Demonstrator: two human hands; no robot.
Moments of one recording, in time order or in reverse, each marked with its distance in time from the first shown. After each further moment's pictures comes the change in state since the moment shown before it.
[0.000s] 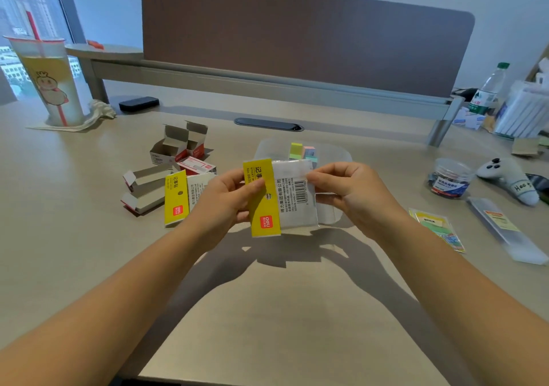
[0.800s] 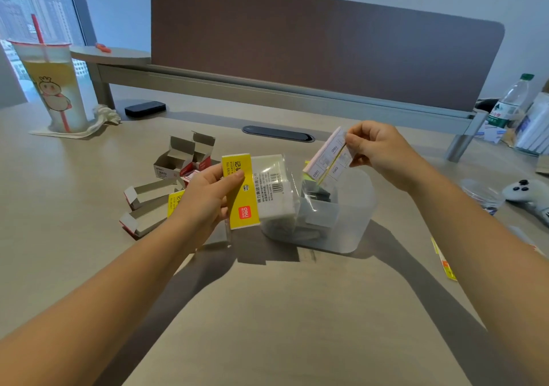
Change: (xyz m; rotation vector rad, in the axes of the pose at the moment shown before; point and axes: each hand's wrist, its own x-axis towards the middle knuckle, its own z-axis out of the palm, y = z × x) left_hand 0.036 0.010 -0.030 -0.065 0.193 -0.058; right_hand 0.091 -0.026 -0.038 -0.482 0.057 -0.158
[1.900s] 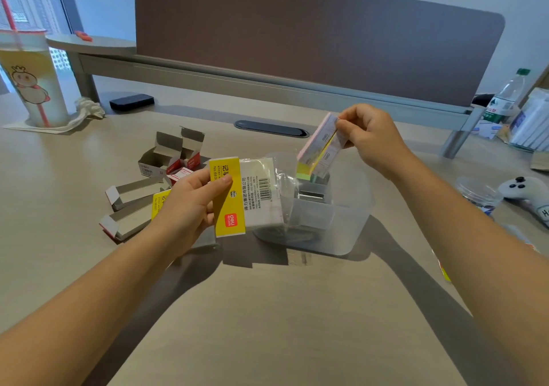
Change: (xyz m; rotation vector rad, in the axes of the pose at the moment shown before) left_hand 0.004 -0.009 -0.005 0.001 0.018 -0.020; right_hand 0.018 0.006 0.006 -0.113 0.125 -0.159
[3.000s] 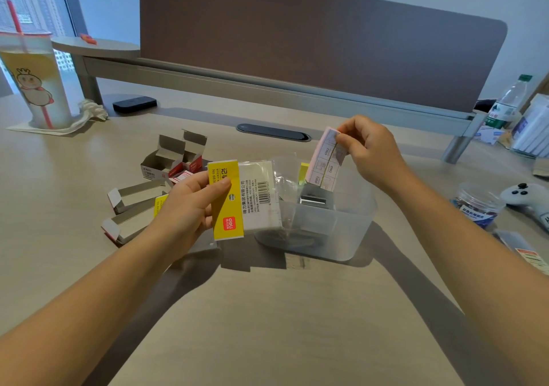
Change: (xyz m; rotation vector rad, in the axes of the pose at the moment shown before) left_hand 0.001 0.001 -0.004 0.001 0.024 0.011; right_hand -0.003 0.013 0.007 -0.117 0.024 -0.080
